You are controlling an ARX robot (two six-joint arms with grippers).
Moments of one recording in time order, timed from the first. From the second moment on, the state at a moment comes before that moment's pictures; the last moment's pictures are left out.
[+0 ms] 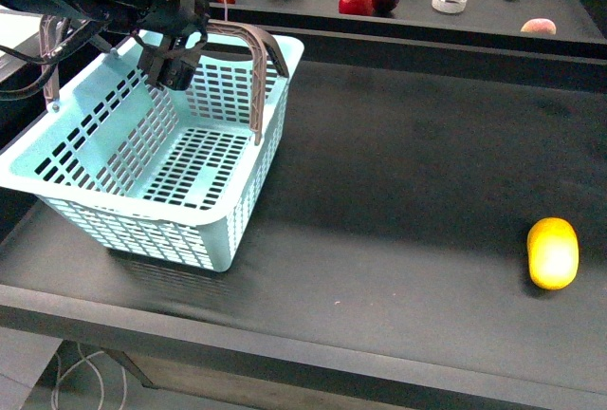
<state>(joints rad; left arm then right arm) -0.17 2.40 1.59 0.36 -0.13 -1.18 0.00 0.00 0.01 0.00 0.00 0.00</state>
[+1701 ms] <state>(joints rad) -0.27 1.93 1.04 0.64 -0.07 -0.81 0.00 0.00 0.01 0.00 0.00 0.00</state>
